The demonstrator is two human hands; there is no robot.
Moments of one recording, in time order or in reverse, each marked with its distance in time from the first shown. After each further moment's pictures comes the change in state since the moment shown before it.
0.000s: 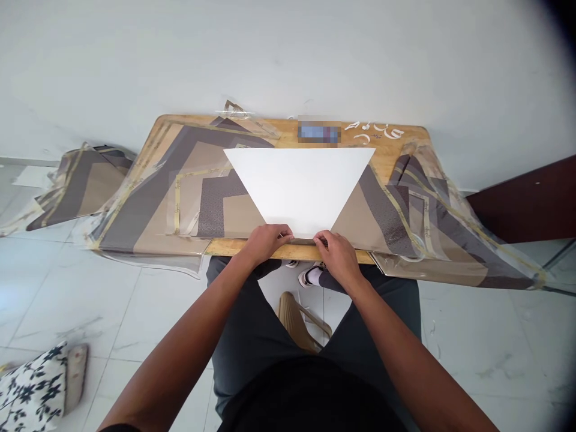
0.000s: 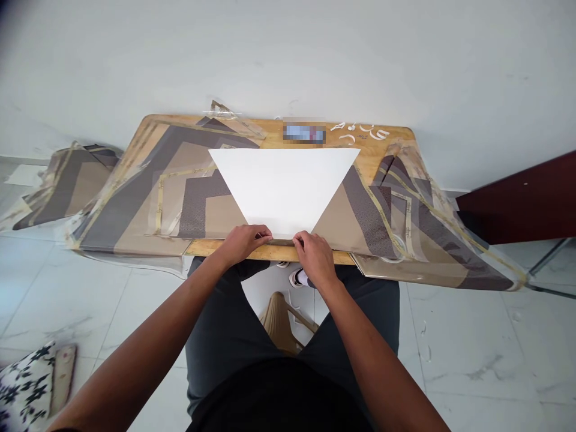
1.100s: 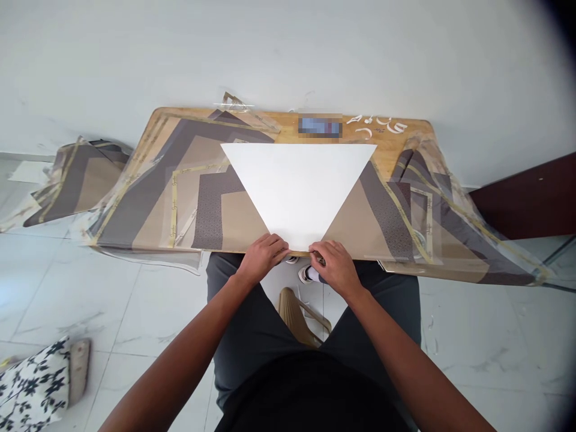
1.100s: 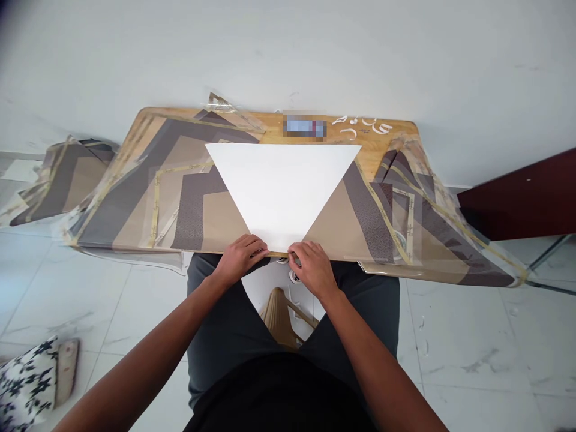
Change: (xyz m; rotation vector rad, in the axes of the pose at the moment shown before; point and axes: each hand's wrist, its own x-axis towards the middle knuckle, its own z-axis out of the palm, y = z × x) left_hand -0.047 -0.018 0.046 0.032 0.212 0.298; right_hand -0.034 0.006 0.014 0.053 -0.051 -0.232
